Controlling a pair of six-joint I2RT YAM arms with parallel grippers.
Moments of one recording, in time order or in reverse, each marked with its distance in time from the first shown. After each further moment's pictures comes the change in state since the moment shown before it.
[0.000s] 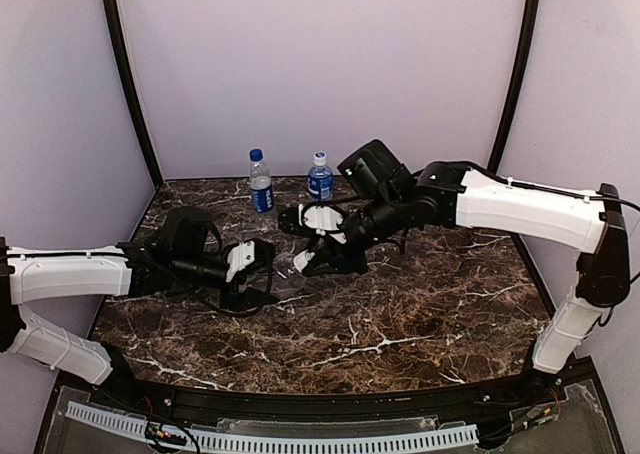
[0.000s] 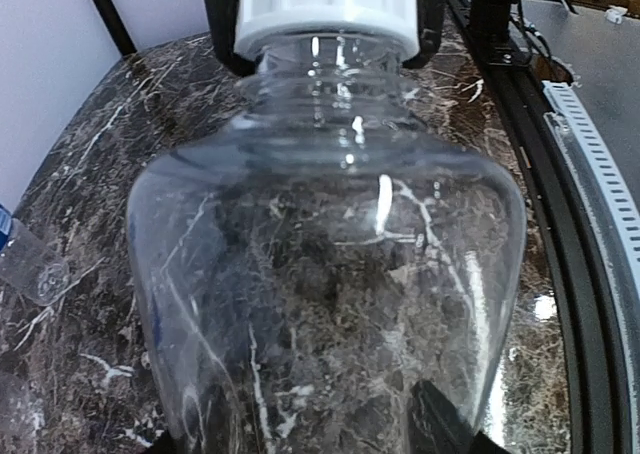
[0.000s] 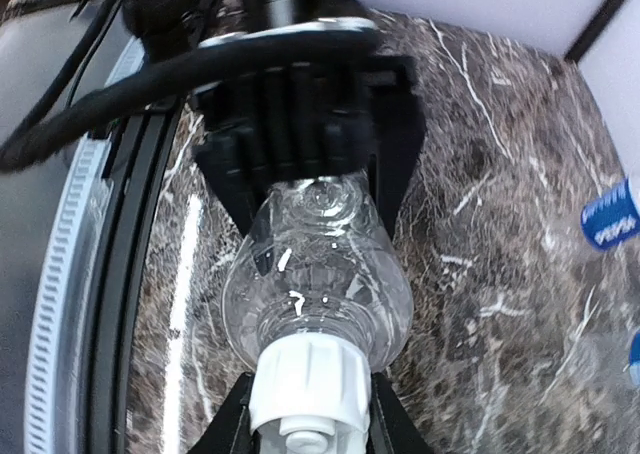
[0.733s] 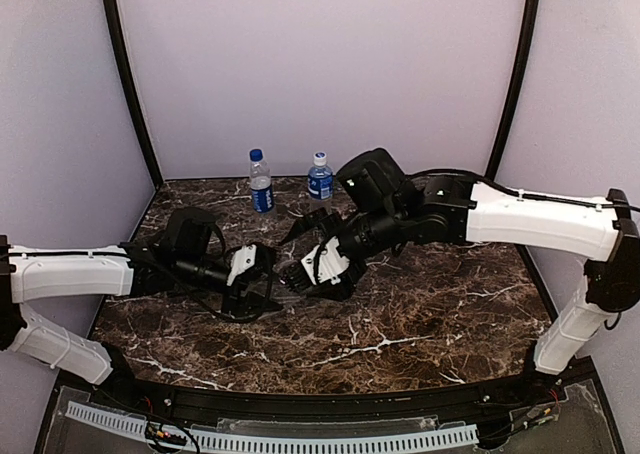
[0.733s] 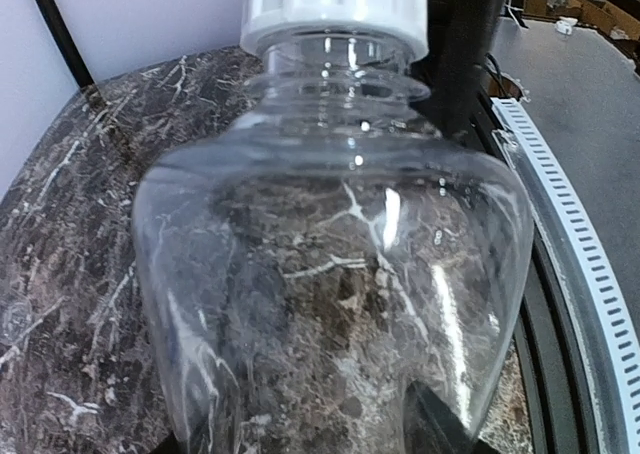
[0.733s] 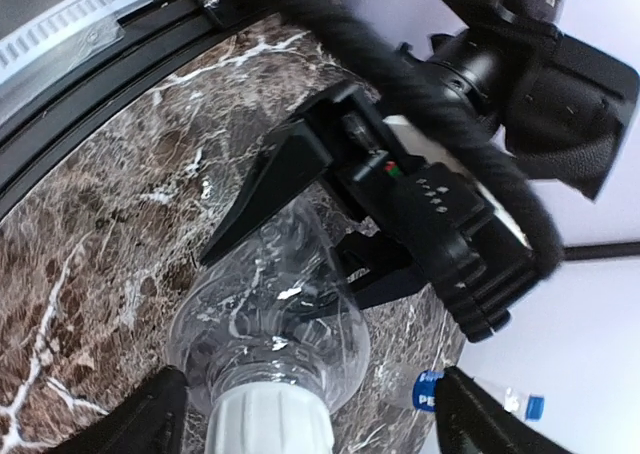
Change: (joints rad) left arm -0.015 0.012 0.014 -0.054 0.171 -0.021; right arm 0.093 -0.052 -0.063 0.077 0.090 -0.879
